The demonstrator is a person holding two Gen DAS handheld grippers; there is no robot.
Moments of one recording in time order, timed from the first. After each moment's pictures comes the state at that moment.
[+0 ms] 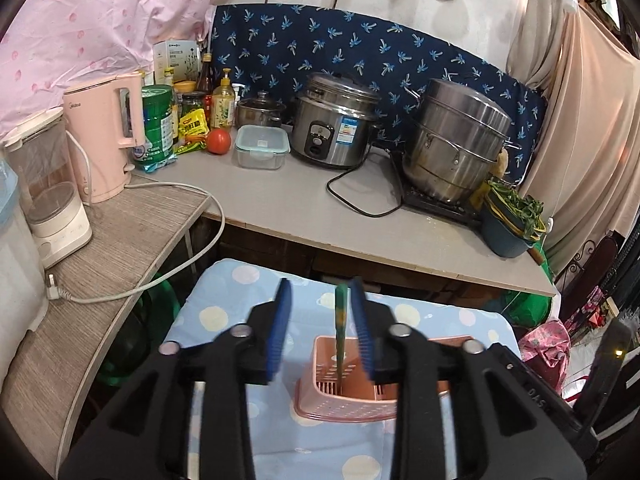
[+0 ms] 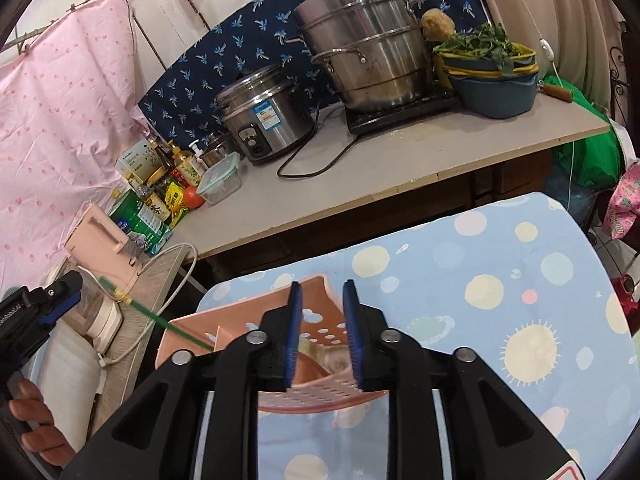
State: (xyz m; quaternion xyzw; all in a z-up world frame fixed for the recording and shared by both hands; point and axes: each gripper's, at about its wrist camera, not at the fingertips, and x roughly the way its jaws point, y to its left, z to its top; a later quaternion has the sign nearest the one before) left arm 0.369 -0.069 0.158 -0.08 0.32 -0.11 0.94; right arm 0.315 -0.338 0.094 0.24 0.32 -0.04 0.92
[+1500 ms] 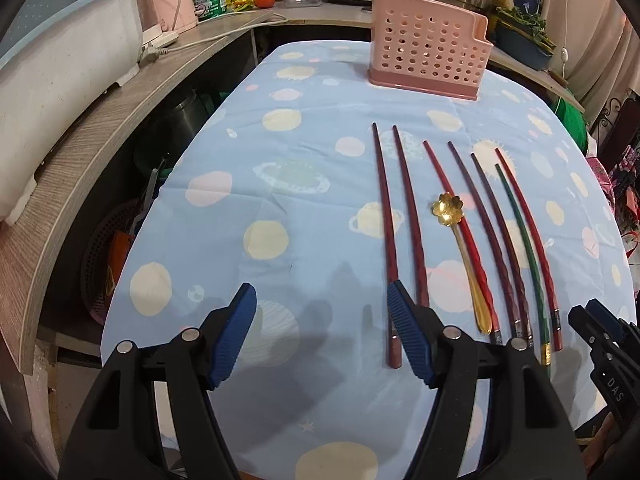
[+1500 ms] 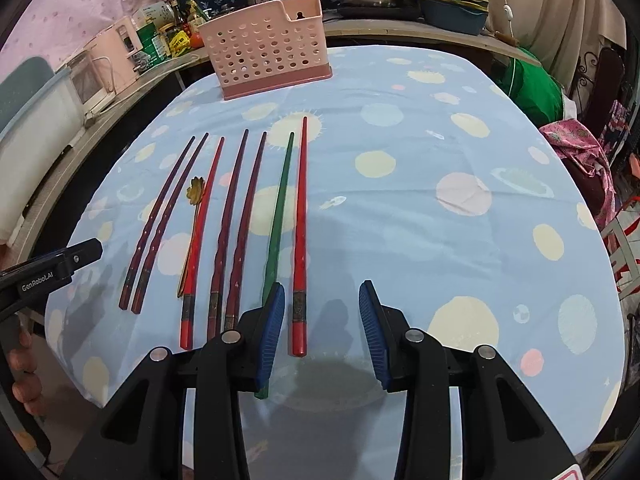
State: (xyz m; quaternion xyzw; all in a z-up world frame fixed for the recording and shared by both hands) left arm 0.082 0.004 -0.026 0.03 0.48 -0.06 0.87; right arm -0.002 -0.228 -0.024 0.10 0.47 -0.07 0.88
